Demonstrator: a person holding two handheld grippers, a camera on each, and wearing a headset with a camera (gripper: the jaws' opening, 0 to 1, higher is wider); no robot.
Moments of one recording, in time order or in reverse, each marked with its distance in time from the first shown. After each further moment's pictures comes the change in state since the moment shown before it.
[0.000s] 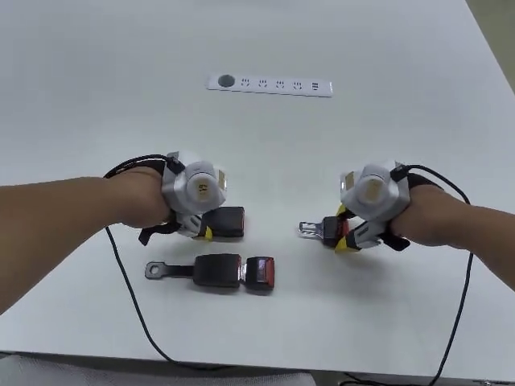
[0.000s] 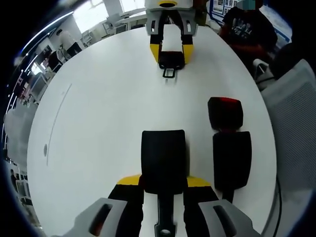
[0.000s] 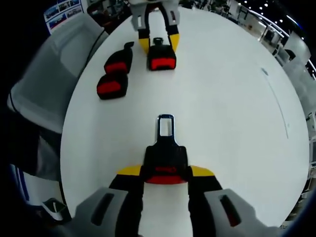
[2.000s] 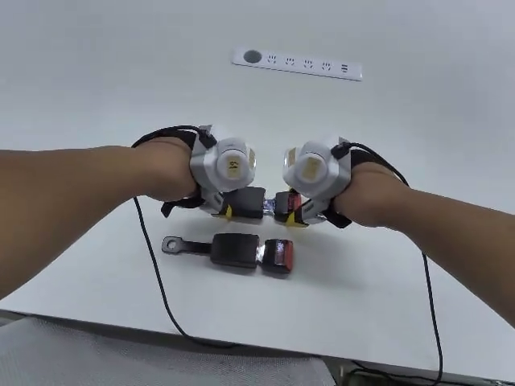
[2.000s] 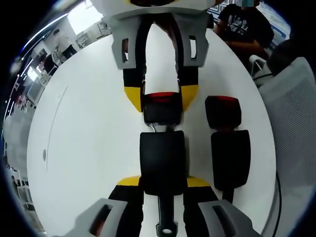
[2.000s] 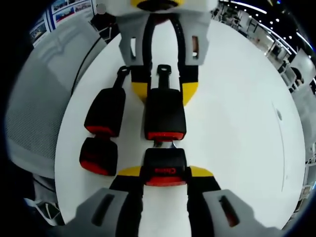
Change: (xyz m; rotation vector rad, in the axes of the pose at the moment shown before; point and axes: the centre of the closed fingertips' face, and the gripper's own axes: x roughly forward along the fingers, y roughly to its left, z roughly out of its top) left arm 0.003 -0.001 0.000 0.040 0.020 -0.018; right arm 0.049 -0.001 0.119 -0.118 -0.042 -0.004
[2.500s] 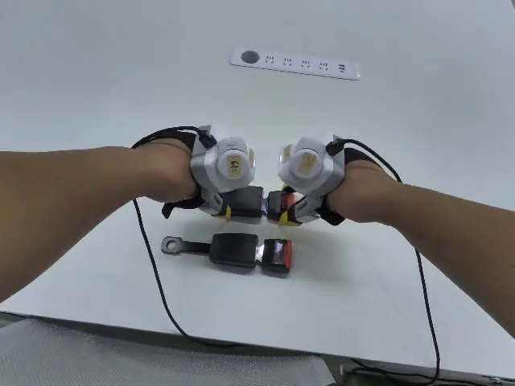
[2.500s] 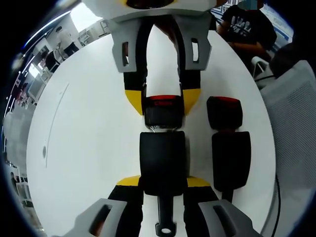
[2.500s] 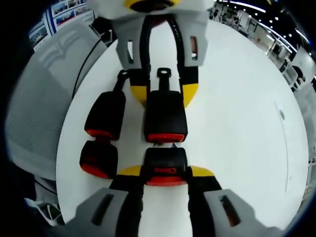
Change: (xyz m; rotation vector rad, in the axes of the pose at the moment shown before) left arm 0.001 0.001 -0.002 -0.024 0.006 0.003; right arm 0.001 0.001 0.001 0.008 -0.023 0.029
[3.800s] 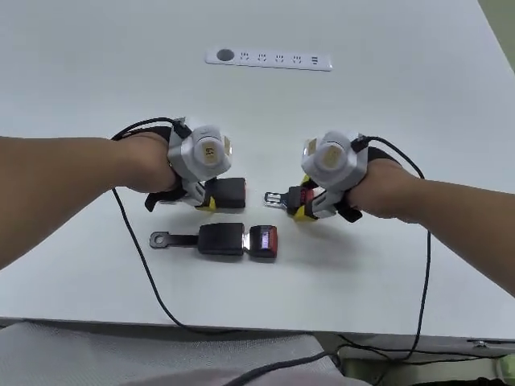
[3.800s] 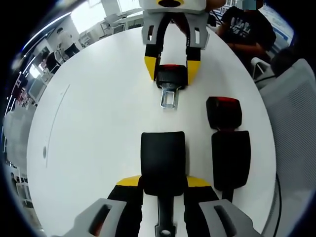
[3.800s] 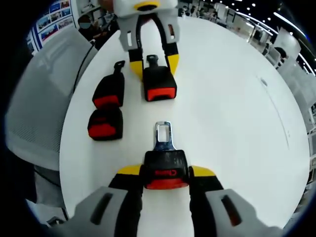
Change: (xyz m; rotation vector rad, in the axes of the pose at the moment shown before) left arm 0.000 0.001 0.001 0.005 -0.018 0.005; right arm -0.041 0.022 -0.065 0.167 -0.013 -0.077
